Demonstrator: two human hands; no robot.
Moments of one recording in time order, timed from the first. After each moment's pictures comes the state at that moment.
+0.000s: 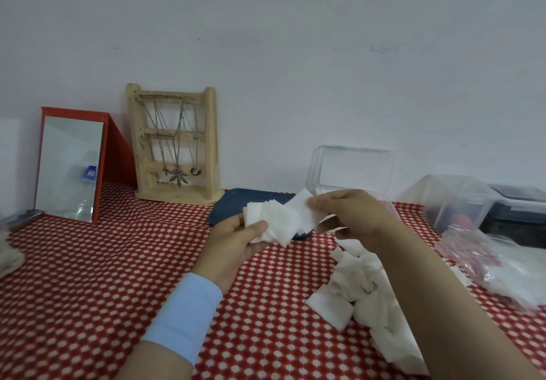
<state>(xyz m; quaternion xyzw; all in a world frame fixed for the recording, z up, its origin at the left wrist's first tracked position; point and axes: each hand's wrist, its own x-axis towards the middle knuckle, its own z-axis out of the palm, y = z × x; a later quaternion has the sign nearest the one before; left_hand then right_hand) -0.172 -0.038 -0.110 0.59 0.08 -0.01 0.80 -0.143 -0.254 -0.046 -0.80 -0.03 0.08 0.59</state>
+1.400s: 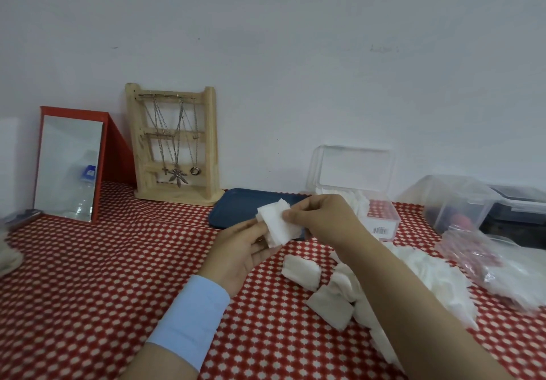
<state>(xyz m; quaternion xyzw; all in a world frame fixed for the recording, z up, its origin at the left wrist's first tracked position) -0.176 -0.049 -0.109 0.54 0.08 -0.04 0.84 -0.153 -0.213 -0.058 -0.82 -0.05 0.00 0.56</state>
